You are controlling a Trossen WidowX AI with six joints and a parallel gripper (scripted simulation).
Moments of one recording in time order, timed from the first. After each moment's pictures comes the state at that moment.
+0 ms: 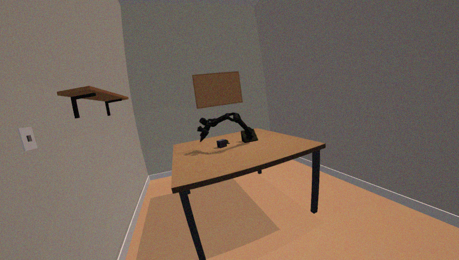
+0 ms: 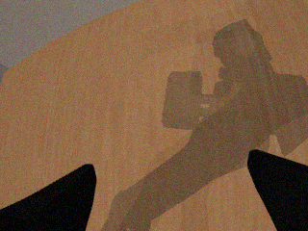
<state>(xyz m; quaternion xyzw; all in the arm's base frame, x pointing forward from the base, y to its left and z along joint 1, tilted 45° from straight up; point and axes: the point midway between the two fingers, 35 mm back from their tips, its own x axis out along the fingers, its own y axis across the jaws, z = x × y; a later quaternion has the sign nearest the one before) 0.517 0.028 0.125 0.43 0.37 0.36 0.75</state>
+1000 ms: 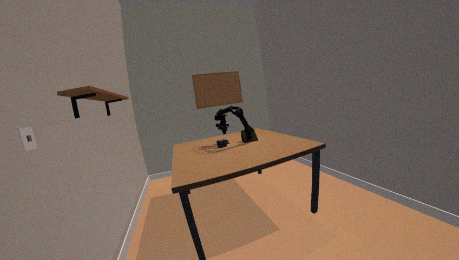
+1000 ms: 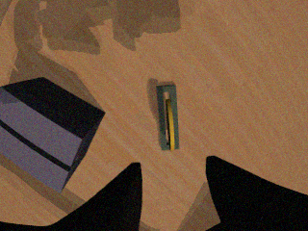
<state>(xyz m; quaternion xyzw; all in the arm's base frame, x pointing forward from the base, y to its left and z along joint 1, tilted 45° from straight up) 0.272 -0.109 0.014 0.41 0.71 0.10 0.56</state>
